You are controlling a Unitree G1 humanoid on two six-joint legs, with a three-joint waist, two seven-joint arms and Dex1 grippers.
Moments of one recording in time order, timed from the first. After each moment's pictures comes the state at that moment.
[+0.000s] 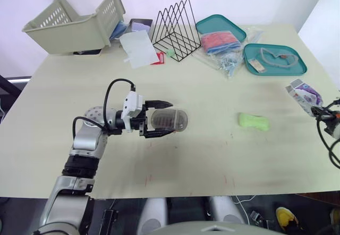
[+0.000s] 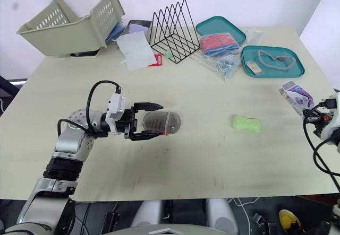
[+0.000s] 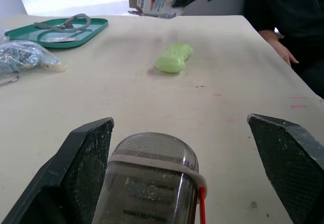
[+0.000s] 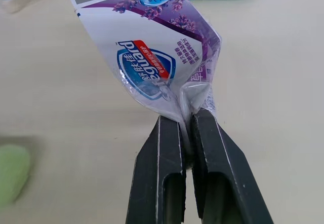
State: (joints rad) left arm -0.43 0.58 -0.04 0.17 -0.44 0.06 -1.39; right arm -0.21 -0.59 -0.65 -0.21 0.26 1.00 0.52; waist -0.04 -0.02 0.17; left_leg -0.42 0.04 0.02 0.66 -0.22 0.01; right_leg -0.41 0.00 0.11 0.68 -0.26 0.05
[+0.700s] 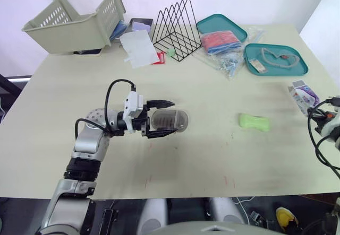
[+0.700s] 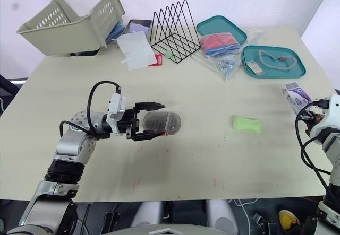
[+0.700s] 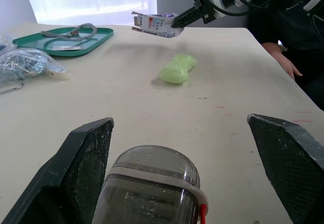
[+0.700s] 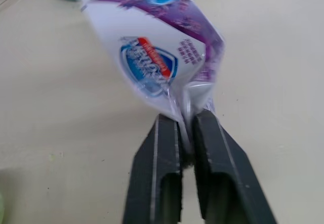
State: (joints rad) left arm -0.40 0.56 -0.04 0.13 -0.45 0.08 -1.35; right arm -0.21 -0.55 -0.62 -0.18 0.34 0.97 0.38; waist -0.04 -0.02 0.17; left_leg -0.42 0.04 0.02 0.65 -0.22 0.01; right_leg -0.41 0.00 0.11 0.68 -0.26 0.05
